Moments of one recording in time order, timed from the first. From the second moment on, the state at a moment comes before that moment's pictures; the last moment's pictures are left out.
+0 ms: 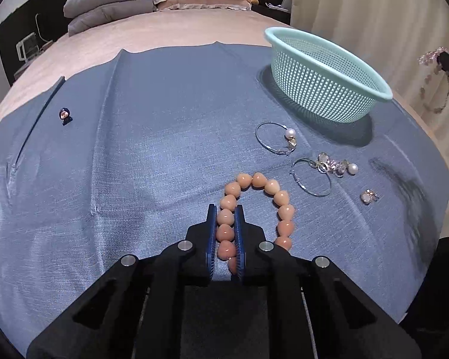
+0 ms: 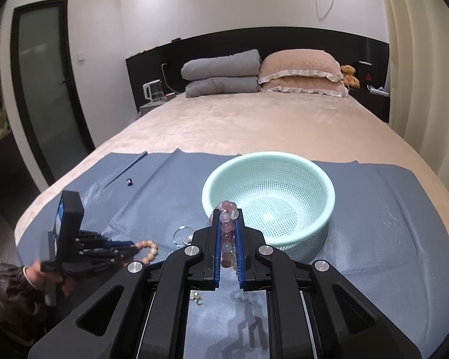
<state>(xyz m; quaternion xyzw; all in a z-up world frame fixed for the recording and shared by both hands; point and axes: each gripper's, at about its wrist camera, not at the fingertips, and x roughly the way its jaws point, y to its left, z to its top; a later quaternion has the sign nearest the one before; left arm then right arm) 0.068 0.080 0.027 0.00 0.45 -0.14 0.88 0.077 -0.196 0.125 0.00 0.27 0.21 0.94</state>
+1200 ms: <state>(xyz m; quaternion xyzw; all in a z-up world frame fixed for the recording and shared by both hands) 0.190 -0.053 0.159 0.01 0.35 -0.27 0.90 0.177 -0.225 0.069 0.07 0.34 0.14 0.93</state>
